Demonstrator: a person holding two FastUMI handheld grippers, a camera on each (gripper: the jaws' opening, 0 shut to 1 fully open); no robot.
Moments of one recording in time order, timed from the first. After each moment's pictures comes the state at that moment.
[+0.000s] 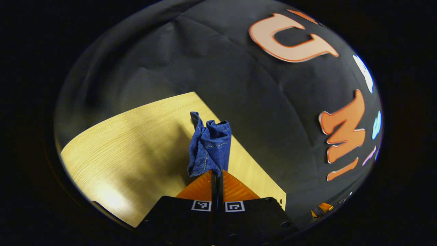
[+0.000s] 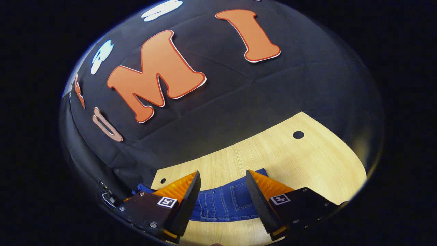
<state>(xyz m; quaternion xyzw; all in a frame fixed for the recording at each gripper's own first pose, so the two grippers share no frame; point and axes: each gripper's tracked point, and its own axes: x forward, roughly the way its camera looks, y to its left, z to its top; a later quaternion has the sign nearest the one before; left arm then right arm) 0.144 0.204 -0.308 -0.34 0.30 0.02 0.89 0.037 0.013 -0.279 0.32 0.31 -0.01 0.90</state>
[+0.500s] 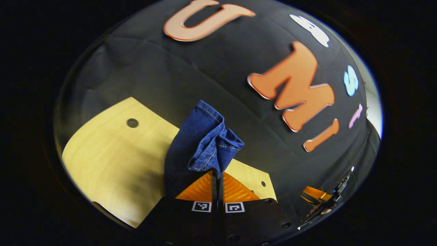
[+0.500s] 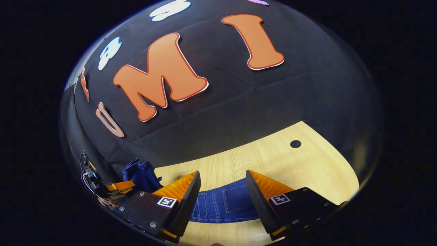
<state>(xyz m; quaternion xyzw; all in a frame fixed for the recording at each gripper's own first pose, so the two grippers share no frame) 0.149 -0.009 -0.232 -0.25 0.30 -0.14 0.91 0.028 -0.011 -0.276 0.29 0.29 0.01 0.91</state>
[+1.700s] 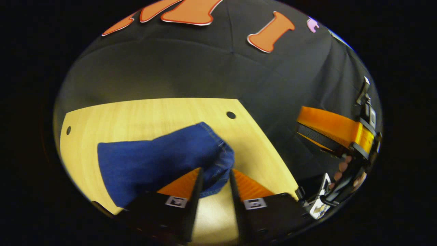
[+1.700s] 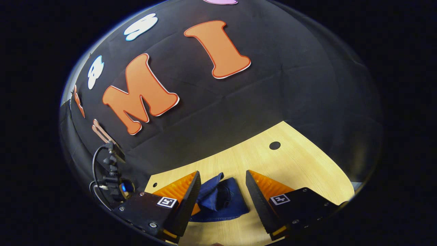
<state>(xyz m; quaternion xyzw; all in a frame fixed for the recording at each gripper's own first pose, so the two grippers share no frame) 0.040 -0.313 -0.337 -0.03 0.45 -0.33 0.83 0.005 -0.100 -0.304 0.33 0.28 -0.03 0.90</state>
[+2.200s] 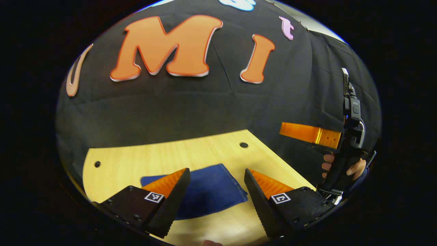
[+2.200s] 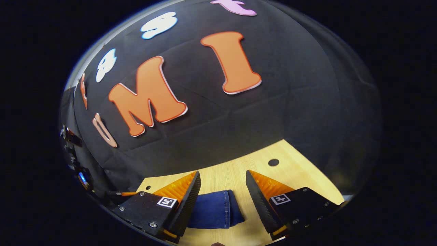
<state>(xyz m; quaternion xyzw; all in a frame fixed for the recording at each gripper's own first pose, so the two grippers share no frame) 0.076 -0.264 -0.241 0.05 0.27 -0.26 0.93 0.019 -0.098 -0.257 0.25 0.22 -0.03 0.94</state>
